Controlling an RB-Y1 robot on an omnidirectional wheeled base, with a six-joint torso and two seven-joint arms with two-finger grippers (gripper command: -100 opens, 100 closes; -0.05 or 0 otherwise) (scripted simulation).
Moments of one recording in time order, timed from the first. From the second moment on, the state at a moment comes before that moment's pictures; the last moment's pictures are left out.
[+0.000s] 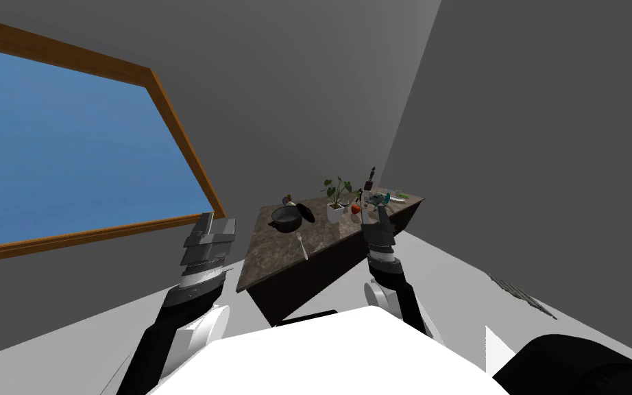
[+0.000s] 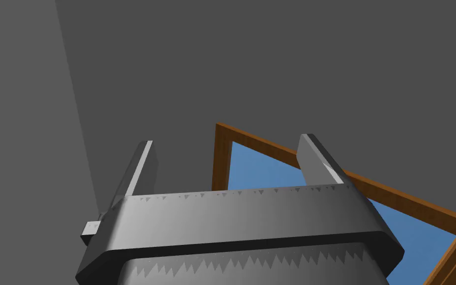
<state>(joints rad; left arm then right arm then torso) 0.49 0.04 0.03 -2.33 0.02 -0.45 0.03 0.51 -0.03 0.03 -2.35 -0.05 -0.55 -0.06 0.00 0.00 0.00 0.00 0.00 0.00</state>
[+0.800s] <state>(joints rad) 0.42 0.20 0.05 -2.31 0.10 -0.27 -0.02 0.51 -0.03 0.03 -2.35 -0.05 -0.55 -0.06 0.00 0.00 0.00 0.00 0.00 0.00</state>
